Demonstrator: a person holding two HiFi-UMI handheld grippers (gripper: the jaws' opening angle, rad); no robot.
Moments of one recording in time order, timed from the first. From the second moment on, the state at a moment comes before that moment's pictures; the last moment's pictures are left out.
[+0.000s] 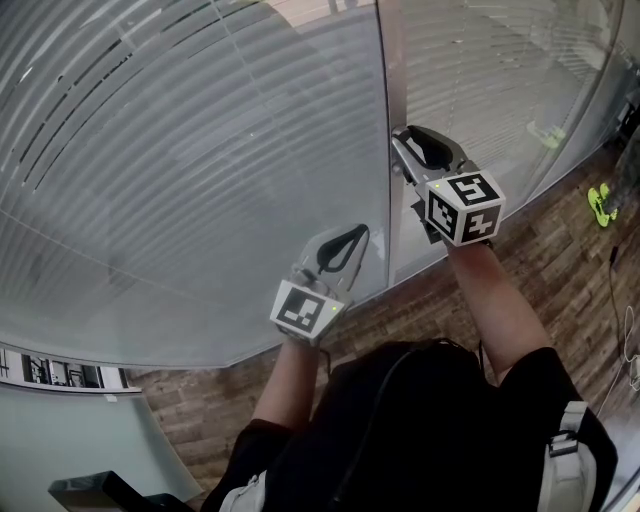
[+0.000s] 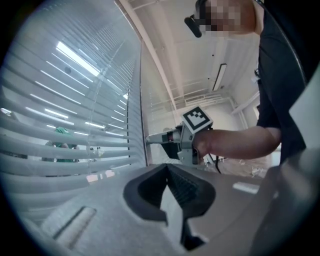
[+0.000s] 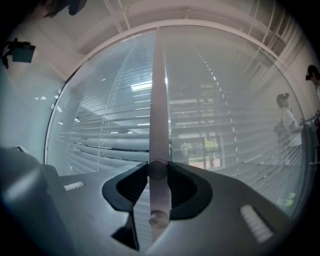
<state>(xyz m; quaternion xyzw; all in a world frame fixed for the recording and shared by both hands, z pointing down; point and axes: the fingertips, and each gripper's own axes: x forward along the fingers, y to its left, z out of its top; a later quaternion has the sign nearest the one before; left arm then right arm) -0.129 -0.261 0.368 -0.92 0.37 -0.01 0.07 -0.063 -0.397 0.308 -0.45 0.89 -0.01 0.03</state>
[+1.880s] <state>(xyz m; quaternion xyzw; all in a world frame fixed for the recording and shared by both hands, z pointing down) -0.136 -0.262 0.371 -0.92 0.38 -0.01 0.07 -0.078 -0.382 0.315 -0.39 0.71 0.50 -0.33</state>
